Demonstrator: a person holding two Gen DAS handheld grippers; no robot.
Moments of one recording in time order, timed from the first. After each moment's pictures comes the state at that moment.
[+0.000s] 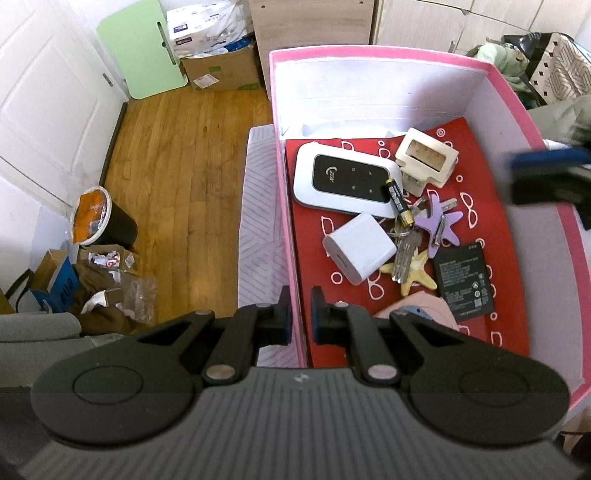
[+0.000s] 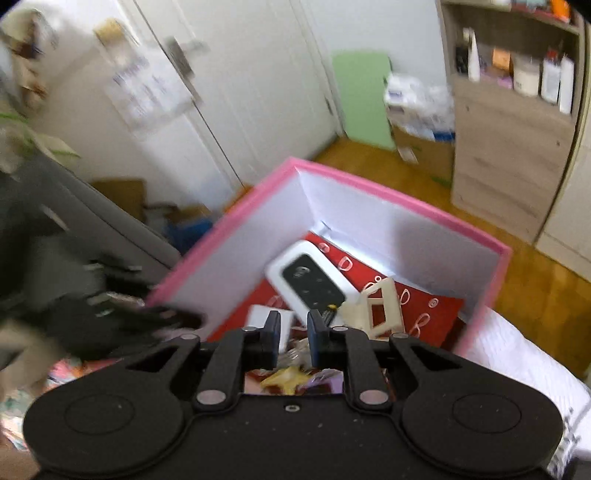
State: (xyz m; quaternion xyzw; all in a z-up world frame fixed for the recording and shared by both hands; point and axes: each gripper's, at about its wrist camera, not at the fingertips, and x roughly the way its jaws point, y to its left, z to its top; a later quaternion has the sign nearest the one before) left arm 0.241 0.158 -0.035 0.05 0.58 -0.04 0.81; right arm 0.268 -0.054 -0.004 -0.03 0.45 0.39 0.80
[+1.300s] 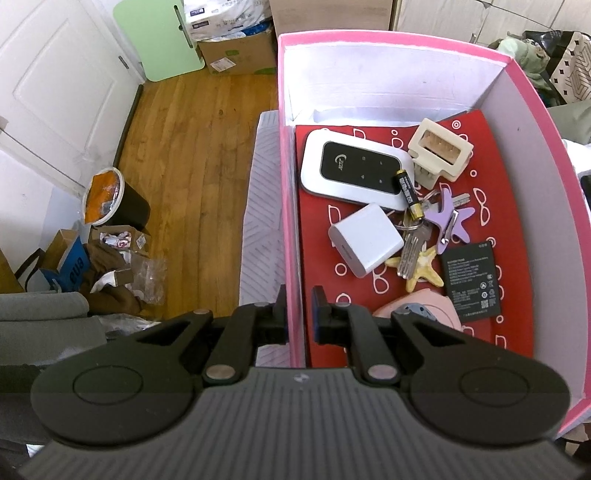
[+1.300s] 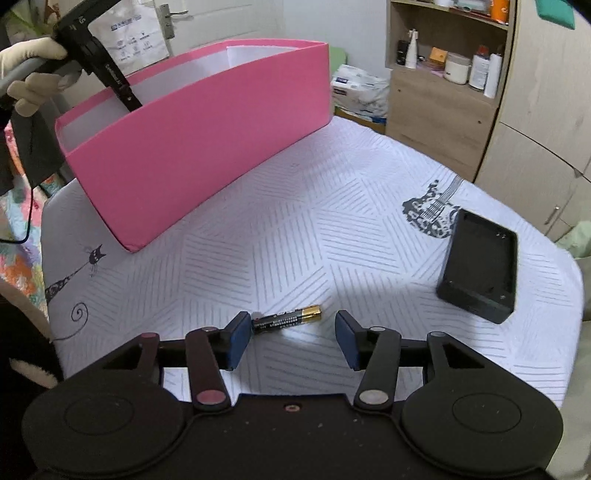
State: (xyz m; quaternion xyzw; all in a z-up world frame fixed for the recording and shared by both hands) left arm 0.244 0.152 -0.038 0.06 0.60 -0.01 0.80; right arm 0.136 -0.240 -0.106 -0.13 0.42 0.33 0.84
